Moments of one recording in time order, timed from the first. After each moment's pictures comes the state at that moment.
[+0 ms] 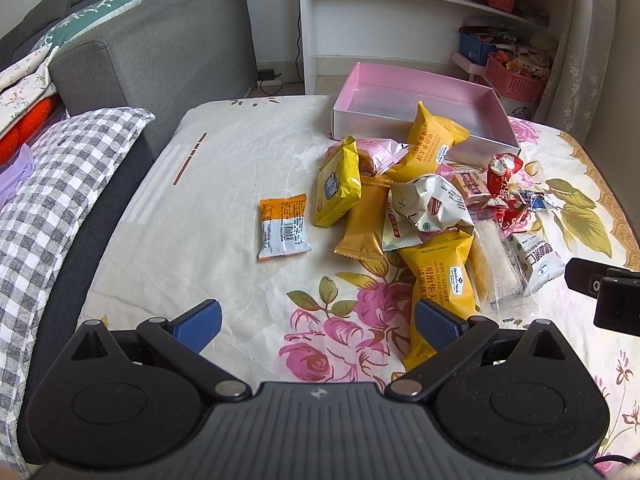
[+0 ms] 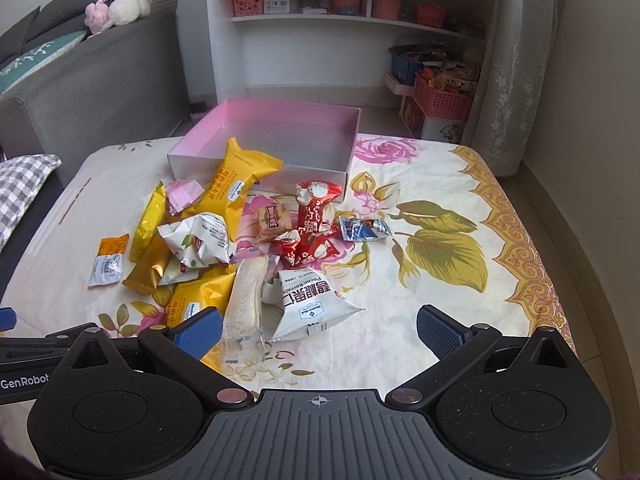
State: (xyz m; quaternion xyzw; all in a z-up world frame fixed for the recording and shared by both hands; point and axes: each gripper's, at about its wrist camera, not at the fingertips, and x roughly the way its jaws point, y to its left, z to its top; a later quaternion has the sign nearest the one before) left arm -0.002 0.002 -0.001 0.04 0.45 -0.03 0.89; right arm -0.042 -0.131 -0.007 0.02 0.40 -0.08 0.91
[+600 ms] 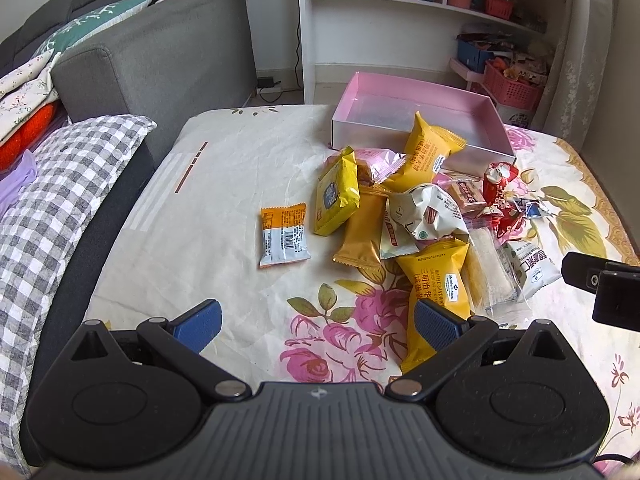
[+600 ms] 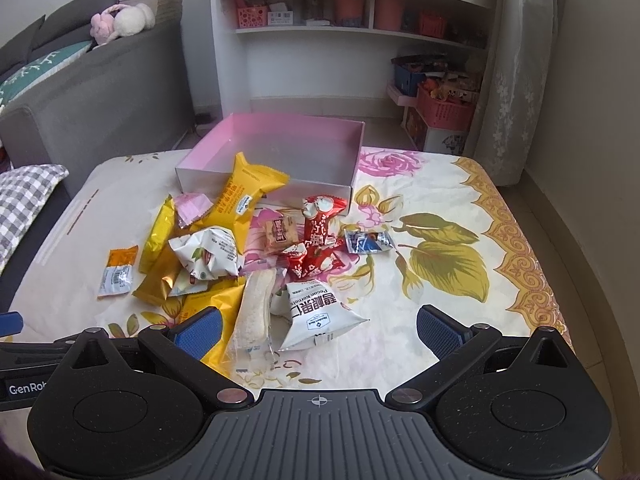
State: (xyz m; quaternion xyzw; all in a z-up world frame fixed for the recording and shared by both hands) left arm -0.003 0.005 0.008 0.04 0.44 -0.03 0.89; right arm -0.044 -0.128 0.002 0.03 0.39 -0.08 0.92
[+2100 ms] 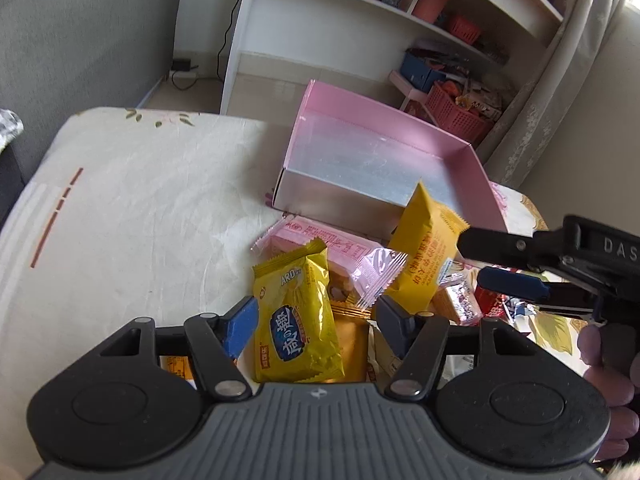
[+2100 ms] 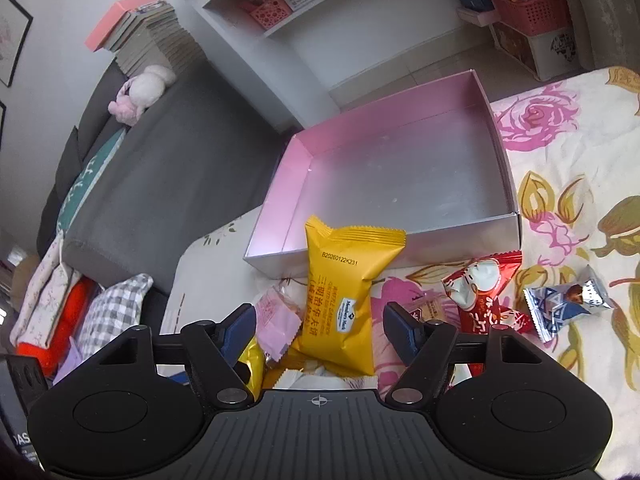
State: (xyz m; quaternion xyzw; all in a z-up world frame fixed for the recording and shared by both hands) left arm 0.146 0.026 -0.041 -0.08 0.46 -0.18 0.87; right arm 0.129 -0.167 -0.053 0.30 0.39 0.09 0.87
